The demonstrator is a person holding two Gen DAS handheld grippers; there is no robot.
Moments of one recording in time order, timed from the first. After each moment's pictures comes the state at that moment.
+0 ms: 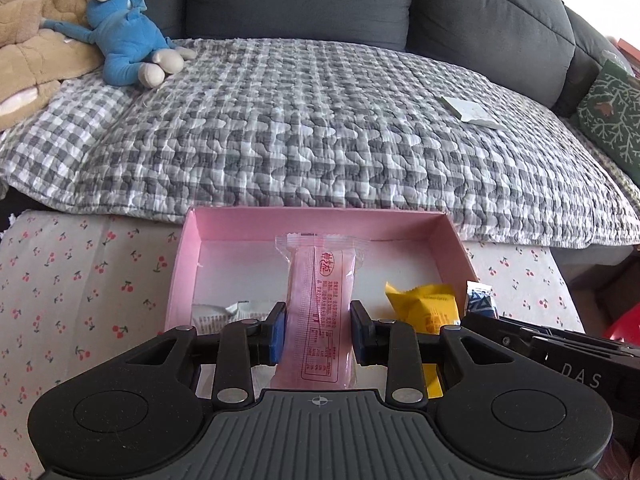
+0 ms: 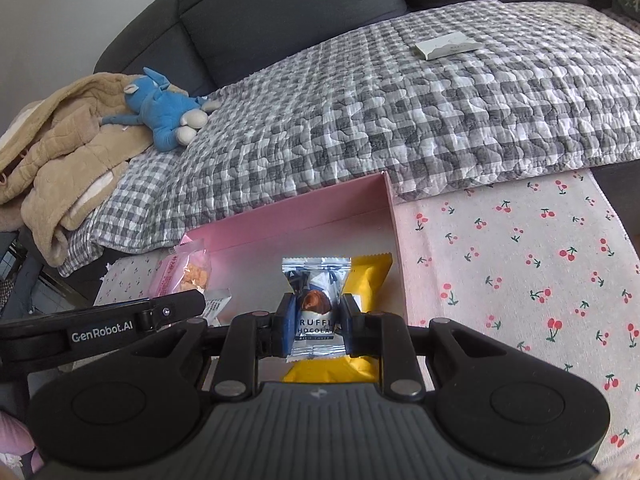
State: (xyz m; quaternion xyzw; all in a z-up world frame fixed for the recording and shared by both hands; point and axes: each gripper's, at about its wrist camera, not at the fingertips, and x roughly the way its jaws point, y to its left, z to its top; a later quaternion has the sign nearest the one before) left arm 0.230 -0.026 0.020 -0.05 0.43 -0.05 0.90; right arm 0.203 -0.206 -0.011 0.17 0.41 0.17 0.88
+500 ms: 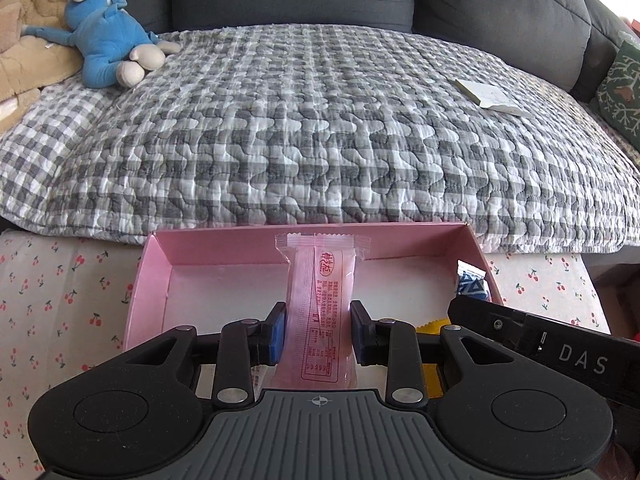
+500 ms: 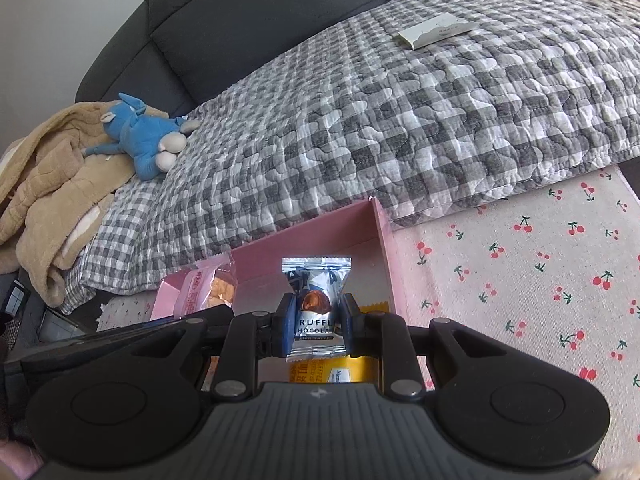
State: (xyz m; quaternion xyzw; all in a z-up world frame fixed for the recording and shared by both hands) left arm 0.280 -0.048 -0.009 -0.03 0.45 -0.03 0.89; right arm 0.252 -0.211 -0.031 0.22 0.42 0.16 0.87
